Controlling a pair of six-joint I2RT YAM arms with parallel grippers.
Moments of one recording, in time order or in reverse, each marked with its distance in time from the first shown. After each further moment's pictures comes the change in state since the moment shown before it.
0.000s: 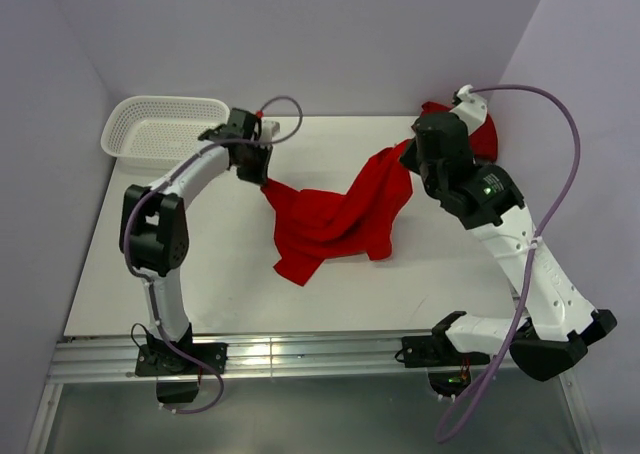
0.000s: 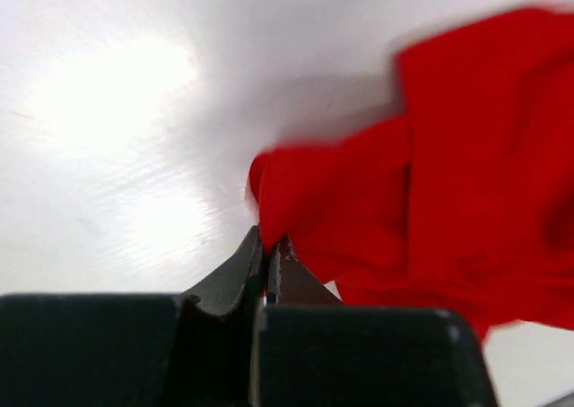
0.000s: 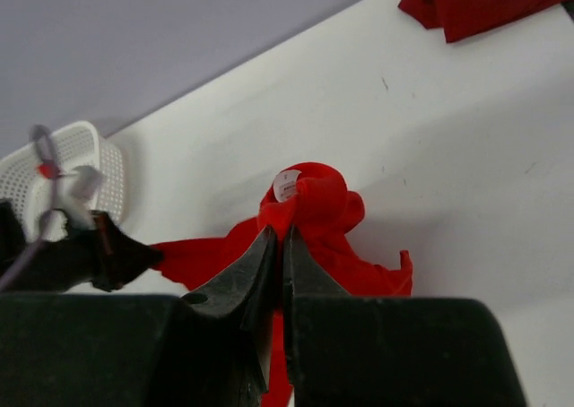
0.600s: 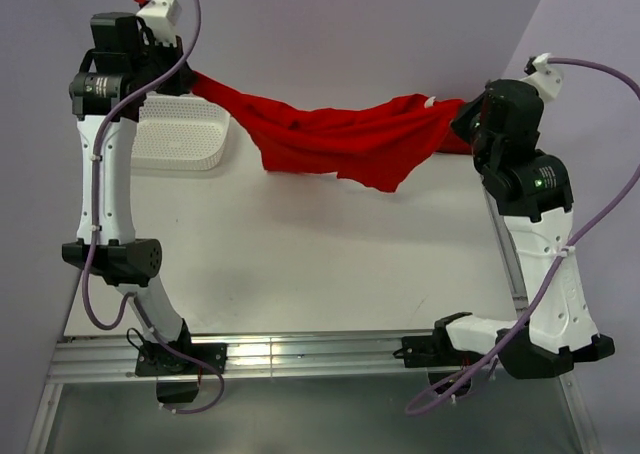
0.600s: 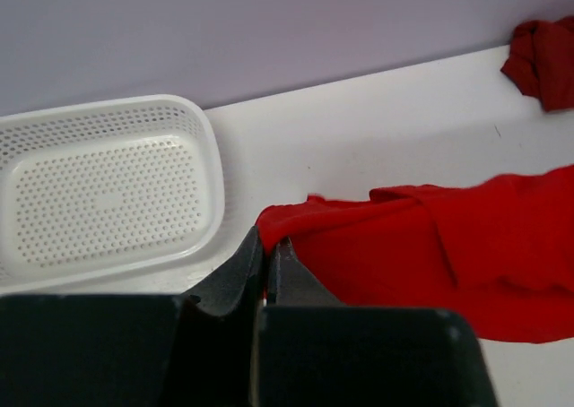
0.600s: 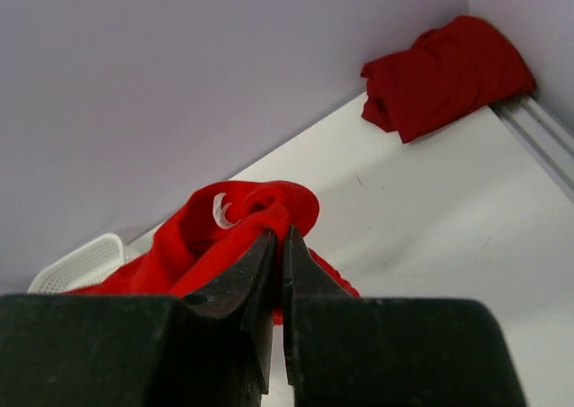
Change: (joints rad) left arm 0.271 -0.150 0.832 -0.349 0.069 0.038; right arm -0.291 0.020 0.251 -0.008 -0.104 -0.102
